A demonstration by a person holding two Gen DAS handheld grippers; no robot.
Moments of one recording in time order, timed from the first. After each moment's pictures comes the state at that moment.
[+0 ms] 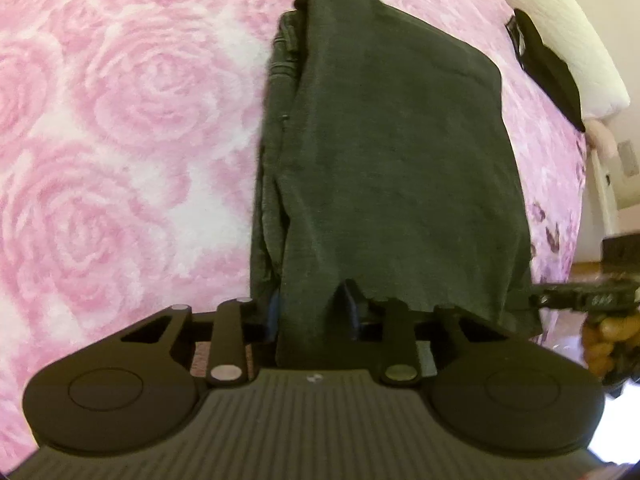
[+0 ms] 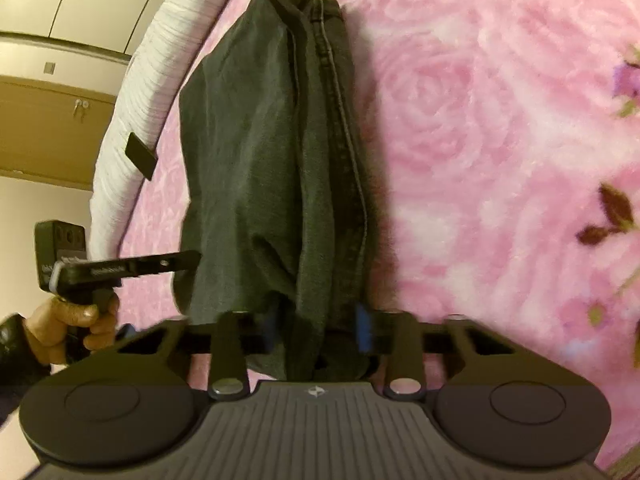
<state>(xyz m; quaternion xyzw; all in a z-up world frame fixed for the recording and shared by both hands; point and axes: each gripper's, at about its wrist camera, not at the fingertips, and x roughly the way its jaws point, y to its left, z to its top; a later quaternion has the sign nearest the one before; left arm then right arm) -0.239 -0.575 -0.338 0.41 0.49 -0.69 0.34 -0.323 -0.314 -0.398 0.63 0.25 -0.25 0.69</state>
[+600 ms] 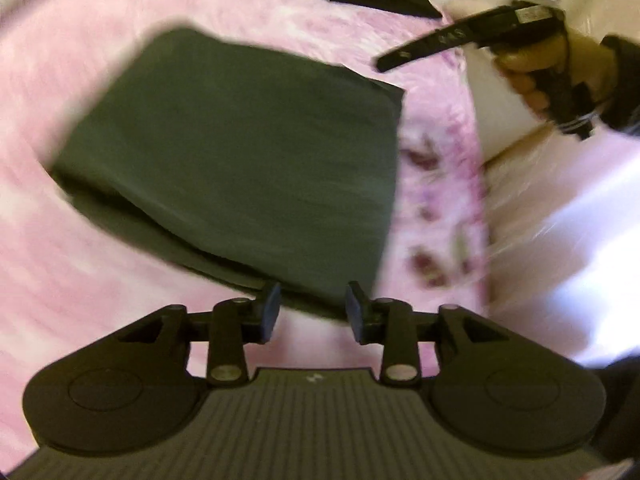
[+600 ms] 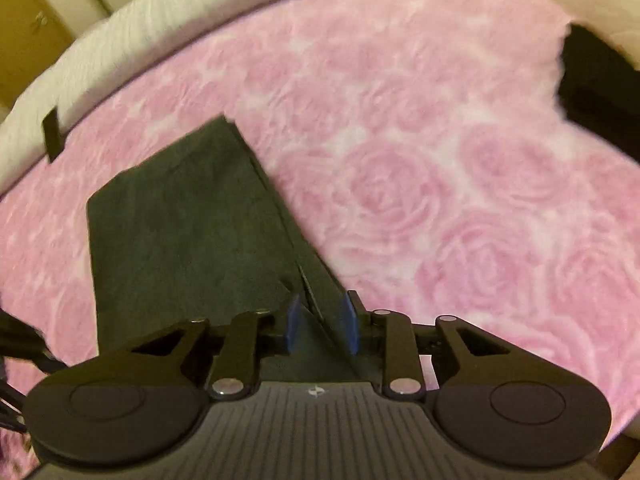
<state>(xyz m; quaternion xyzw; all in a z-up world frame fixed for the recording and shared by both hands) -0.354 -0.435 -0.274 0.47 0.25 -0.82 0.23 -0.396 -0.397 -0.285 0.36 0.38 -0.42 0.74</state>
